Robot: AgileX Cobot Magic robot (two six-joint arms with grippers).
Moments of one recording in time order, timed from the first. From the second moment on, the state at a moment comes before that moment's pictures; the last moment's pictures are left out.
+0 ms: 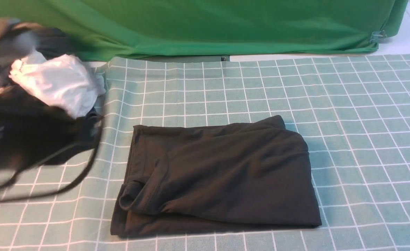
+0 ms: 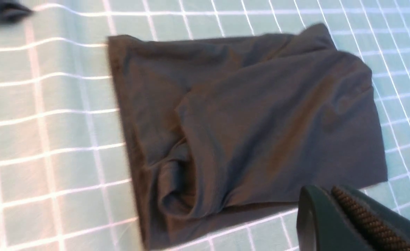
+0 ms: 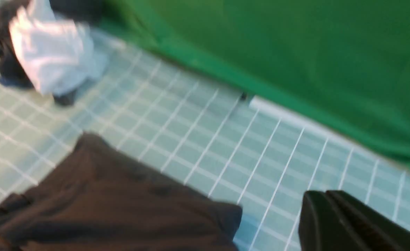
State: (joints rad) right arm 0.20 1.05 -1.35 0.45 0.88 -0.49; left arm -0.30 0.86 -0.88 -0.20 0.86 -0.20
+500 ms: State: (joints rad) right arm 0.20 0.75 -1.35 0.44 0.91 -0.47; left arm -0.30 0.92 -0.73 -0.28 0.84 -0.29
